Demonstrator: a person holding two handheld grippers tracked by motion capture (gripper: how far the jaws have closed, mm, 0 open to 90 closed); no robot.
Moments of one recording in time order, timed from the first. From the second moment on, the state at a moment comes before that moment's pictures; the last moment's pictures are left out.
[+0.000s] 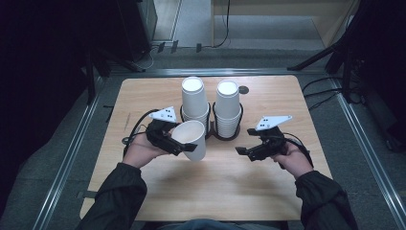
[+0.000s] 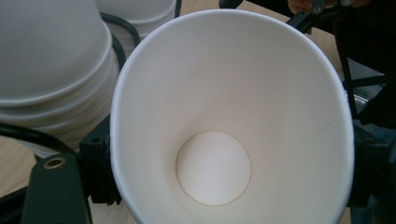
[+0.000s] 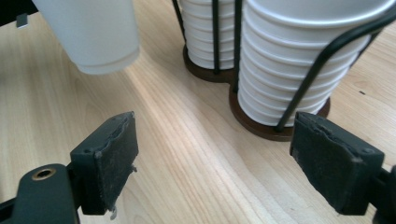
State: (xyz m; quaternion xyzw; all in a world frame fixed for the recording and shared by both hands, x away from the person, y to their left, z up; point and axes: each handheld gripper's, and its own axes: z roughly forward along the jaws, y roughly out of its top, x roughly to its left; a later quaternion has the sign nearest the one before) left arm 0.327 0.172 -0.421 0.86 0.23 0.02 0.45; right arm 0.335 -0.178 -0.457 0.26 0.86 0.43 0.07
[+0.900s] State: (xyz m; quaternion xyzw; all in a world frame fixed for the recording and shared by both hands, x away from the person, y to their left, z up) left arm 0.333 0.254 -0.423 0.83 0.33 0.07 0.44; right arm 0.354 -0.187 -0.464 0.28 0.86 0.42 0.07
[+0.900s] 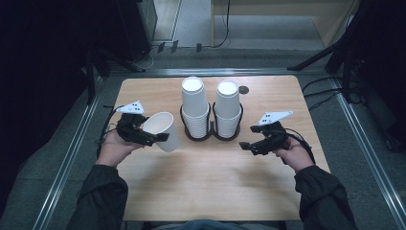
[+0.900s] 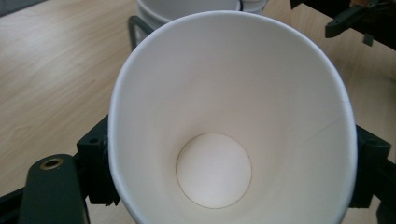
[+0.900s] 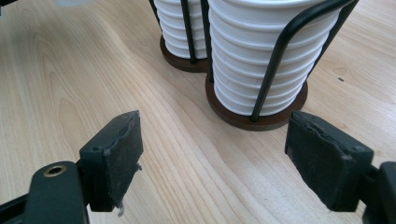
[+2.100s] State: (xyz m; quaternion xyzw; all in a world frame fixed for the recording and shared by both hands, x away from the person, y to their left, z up) left arm 0.391 0.330 -0.473 0.77 0.48 0.15 0.39; right arm 0.343 -0.202 -0.471 0.30 0.86 0.40 0.07
